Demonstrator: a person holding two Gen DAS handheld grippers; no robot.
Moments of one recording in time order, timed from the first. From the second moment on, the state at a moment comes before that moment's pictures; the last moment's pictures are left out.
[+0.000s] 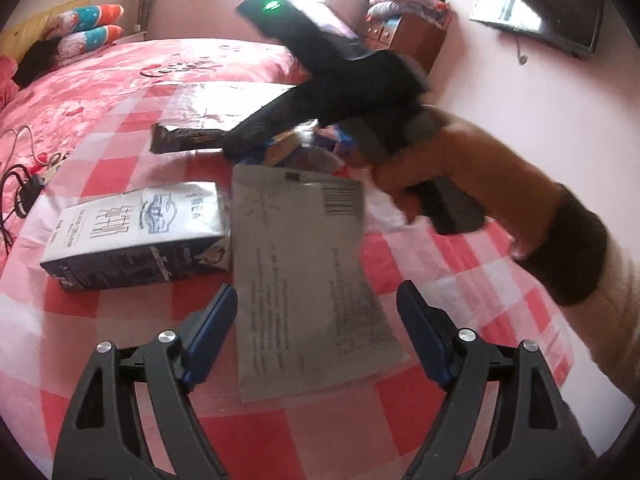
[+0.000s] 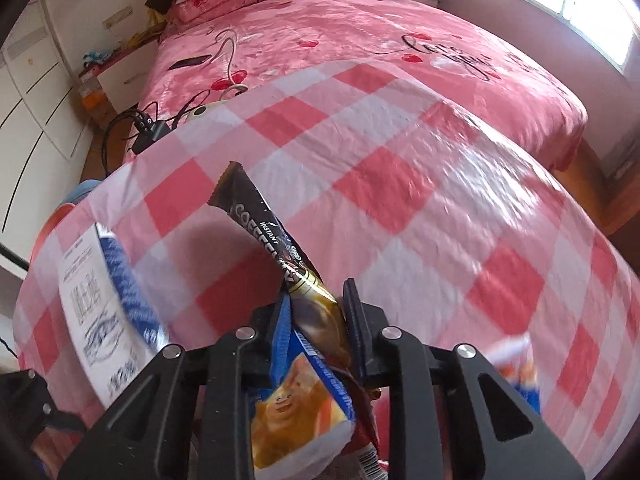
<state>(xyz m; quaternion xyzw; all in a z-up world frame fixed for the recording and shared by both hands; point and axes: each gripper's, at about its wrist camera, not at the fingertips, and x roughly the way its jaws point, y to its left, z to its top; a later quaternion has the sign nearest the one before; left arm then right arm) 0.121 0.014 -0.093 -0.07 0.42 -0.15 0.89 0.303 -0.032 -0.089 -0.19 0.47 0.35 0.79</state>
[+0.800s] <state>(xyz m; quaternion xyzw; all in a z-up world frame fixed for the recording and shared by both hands) 0.125 0.008 -0.108 -0.07 0.44 -0.09 0.89 0.201 -0.223 -0.034 0.08 0.40 0.23 0.88</state>
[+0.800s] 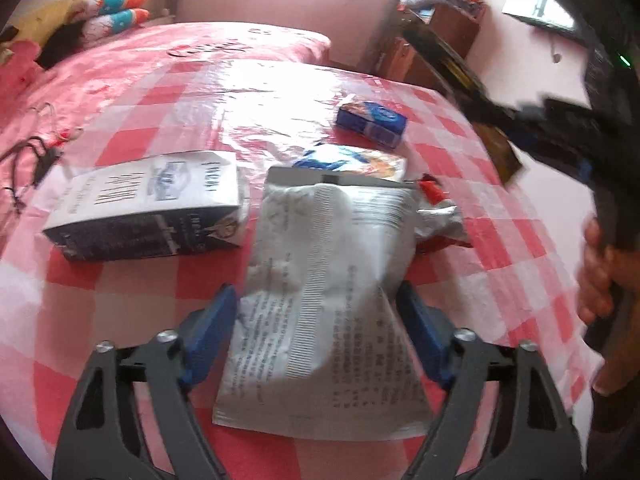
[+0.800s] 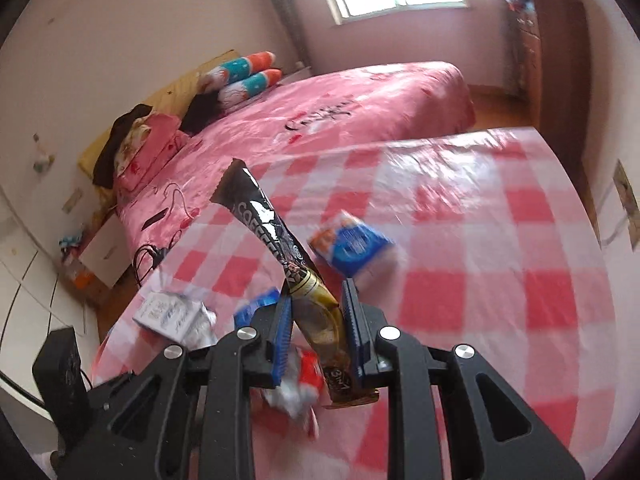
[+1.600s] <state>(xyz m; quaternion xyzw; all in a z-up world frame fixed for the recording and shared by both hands) 0.075 0.023 -0.097 -0.06 0.43 -0.07 0.90 0.131 -0.210 -0.081 0.05 0.44 0.21 0.87</state>
